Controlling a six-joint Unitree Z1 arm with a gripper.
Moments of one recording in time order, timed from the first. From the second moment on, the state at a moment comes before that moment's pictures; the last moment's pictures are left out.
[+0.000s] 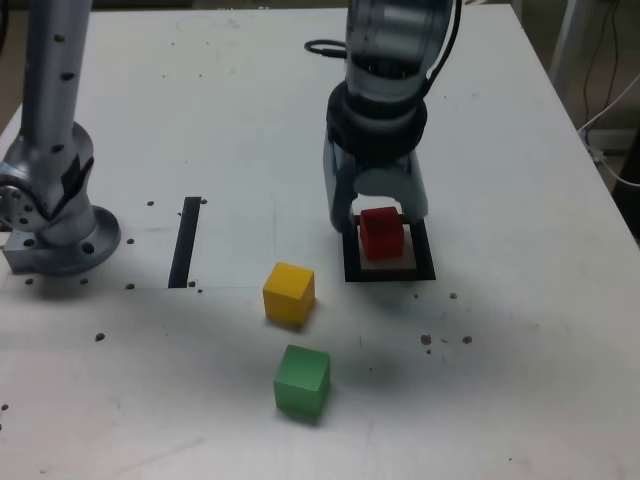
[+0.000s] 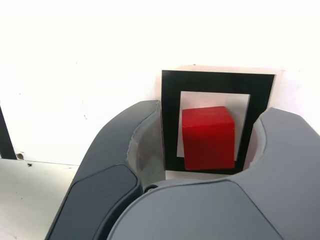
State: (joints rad) arm -0.17 1.98 -1.44 1.17 0.21 -0.26
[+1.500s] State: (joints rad) arm -0.41 1.85 -1.06 0.94 0.06 -0.08
